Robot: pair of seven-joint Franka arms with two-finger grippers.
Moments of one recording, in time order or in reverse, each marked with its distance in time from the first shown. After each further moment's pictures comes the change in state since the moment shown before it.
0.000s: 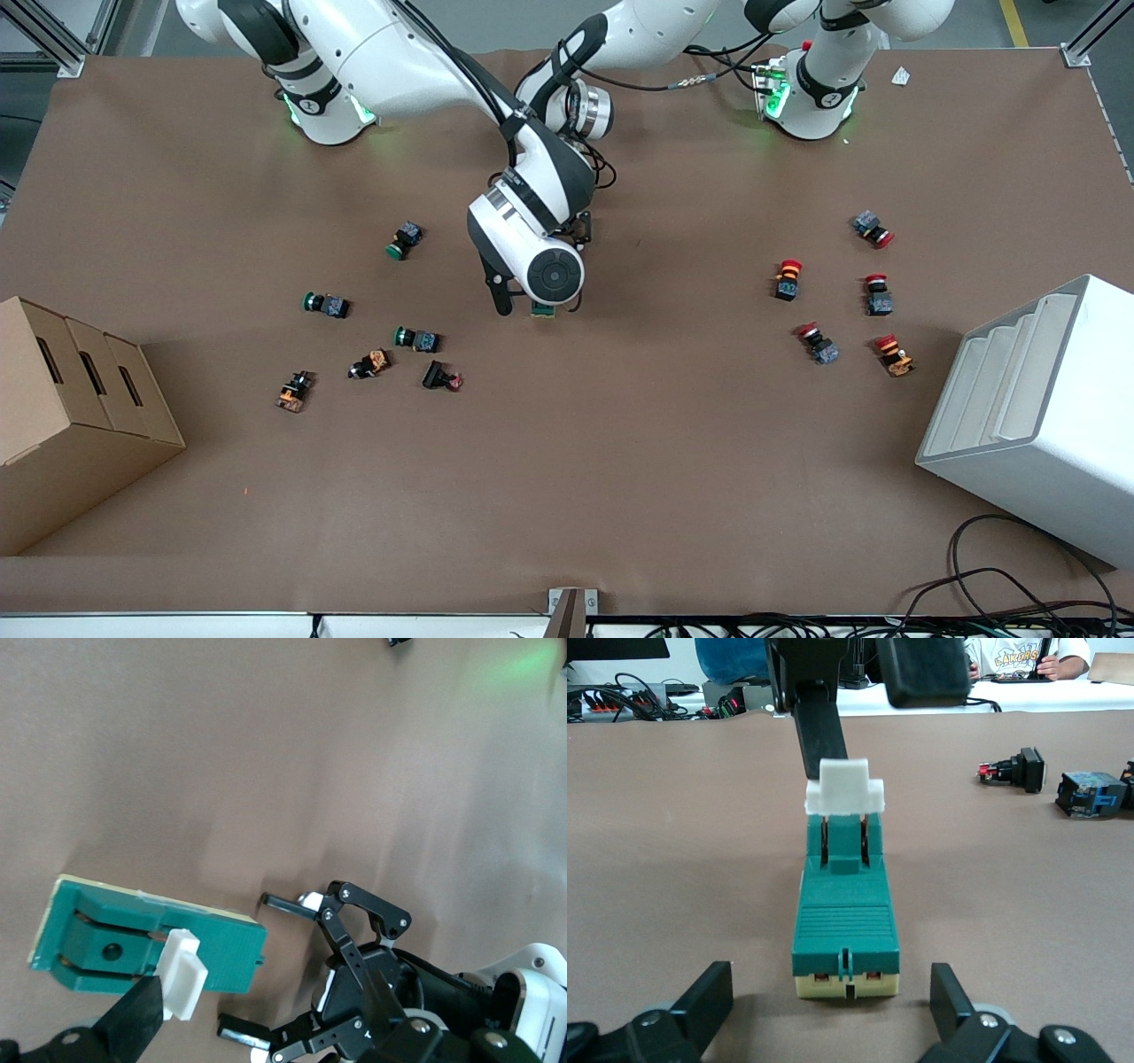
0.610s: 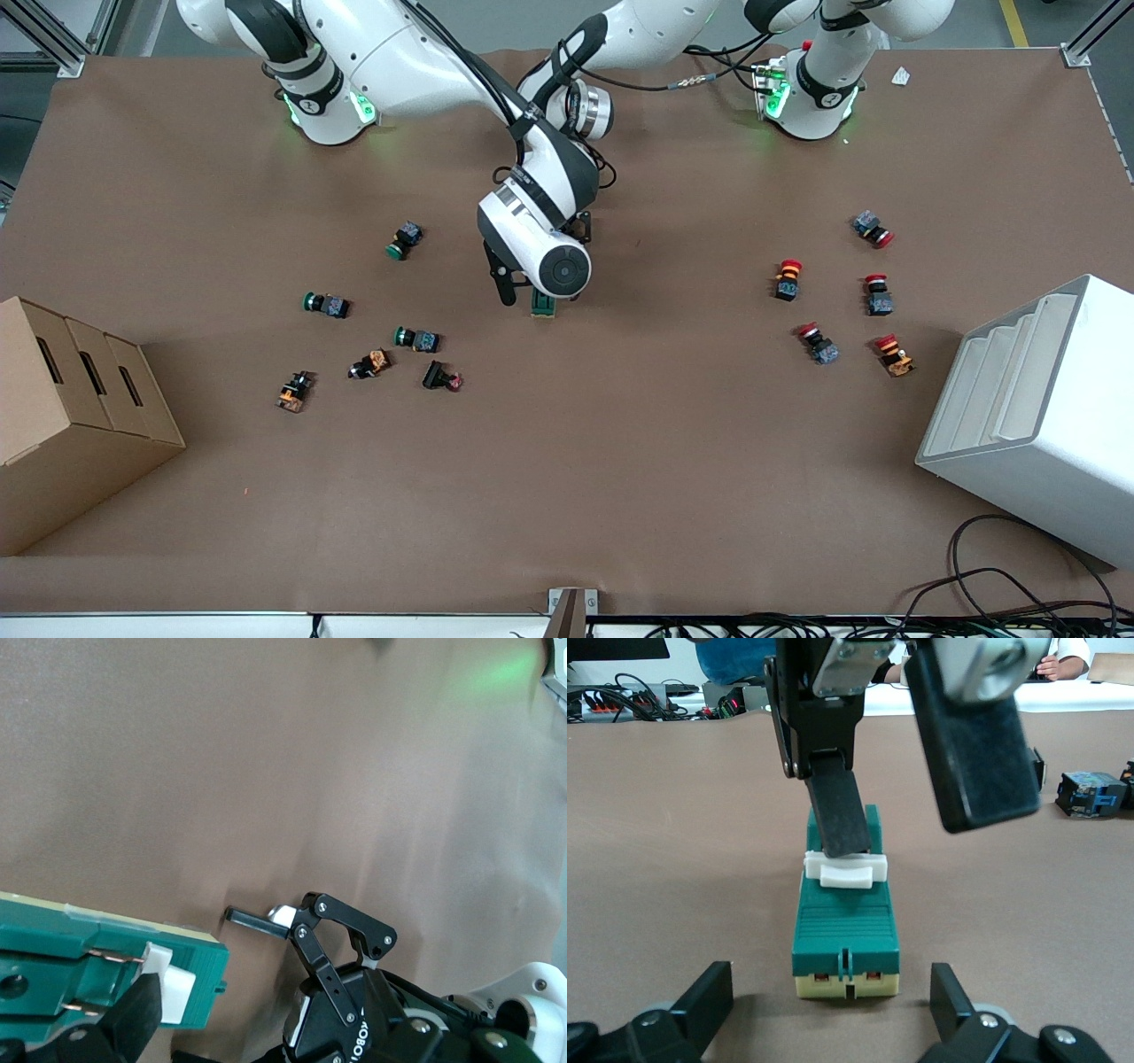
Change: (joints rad) left arm 0.000 0.000 0.000 0.000 0.000 0.000 0.000; right arm 0.024 0.003 0.001 -0.055 0.000 0.007 0.000
